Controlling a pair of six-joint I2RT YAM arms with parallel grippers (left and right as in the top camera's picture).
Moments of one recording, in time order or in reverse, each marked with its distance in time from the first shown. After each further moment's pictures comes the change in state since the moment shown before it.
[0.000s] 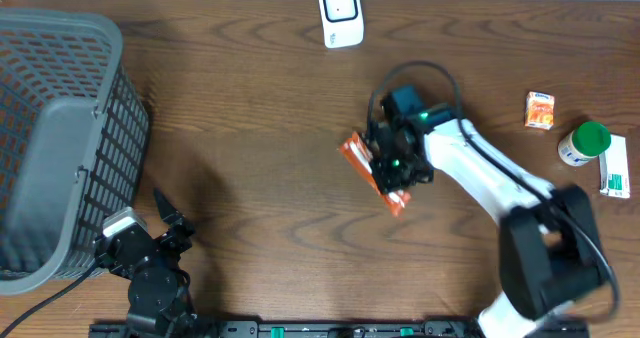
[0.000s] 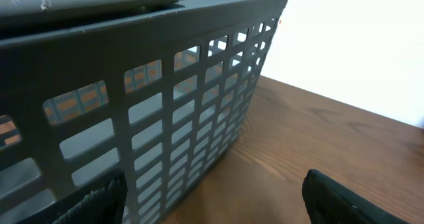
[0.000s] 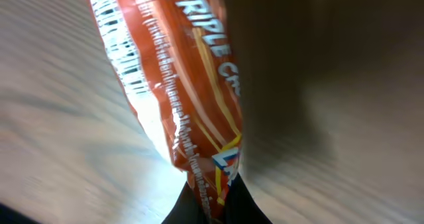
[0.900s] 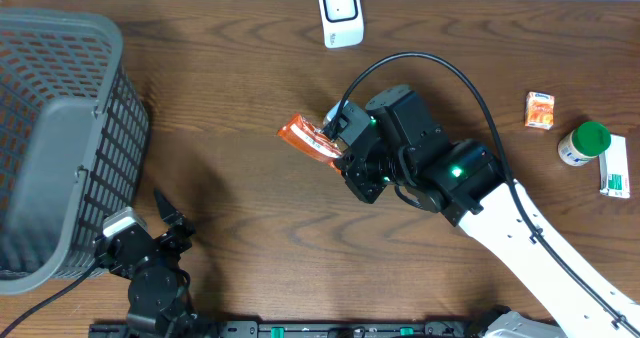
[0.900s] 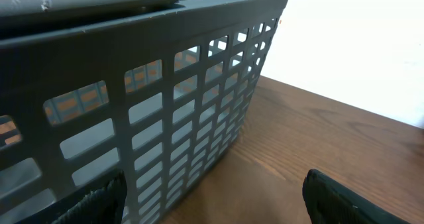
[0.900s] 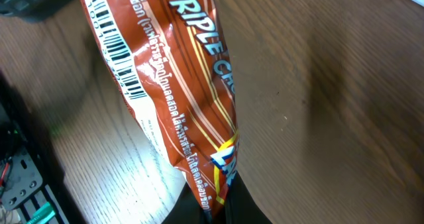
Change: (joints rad) left arm 0.000 0.000 0.000 0.000 0.000 0.000; right arm 0.243 -0.409 0.082 0.097 0.002 -0.120
